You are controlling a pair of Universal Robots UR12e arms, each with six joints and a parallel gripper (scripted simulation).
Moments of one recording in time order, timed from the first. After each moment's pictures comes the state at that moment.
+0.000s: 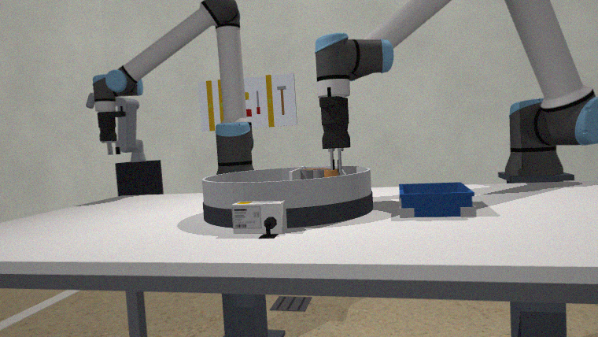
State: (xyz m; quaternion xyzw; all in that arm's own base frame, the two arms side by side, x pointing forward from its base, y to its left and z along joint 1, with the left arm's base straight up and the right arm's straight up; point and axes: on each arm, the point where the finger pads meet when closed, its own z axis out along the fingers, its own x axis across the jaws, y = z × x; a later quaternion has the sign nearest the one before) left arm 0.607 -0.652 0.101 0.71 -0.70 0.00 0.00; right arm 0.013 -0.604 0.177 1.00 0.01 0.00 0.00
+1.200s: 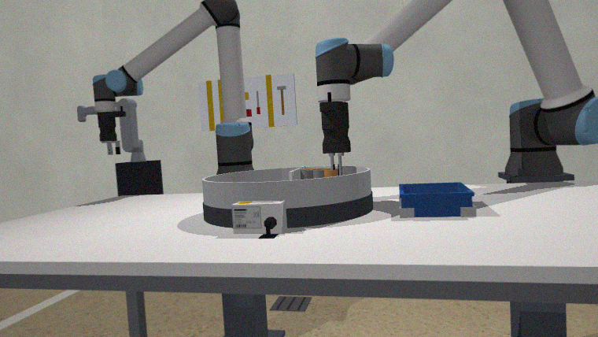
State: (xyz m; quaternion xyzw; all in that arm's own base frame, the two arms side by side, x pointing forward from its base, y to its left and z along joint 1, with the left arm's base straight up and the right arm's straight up) left arm 0.606 -0.652 0.088 0.71 -0.70 0.00 0.00; right arm 0.013 -0.604 0.177 1.00 0.01 0.00 0.00
